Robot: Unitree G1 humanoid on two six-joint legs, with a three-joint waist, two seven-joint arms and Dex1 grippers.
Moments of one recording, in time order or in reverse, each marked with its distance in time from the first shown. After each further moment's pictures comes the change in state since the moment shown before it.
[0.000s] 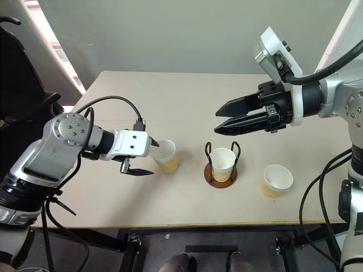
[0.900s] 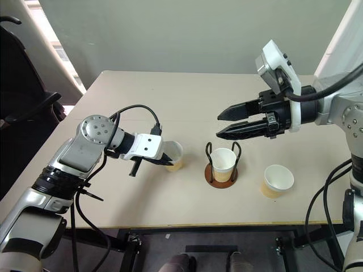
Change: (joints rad) left arm -0.092 -0.191 -0.029 0.282 -0.015 -0.272 -0.110; right arm 0.117 -0.029 0.009 -0.002 0.053 -0.161 -0.047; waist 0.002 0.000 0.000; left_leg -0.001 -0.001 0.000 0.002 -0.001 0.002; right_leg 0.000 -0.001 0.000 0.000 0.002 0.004
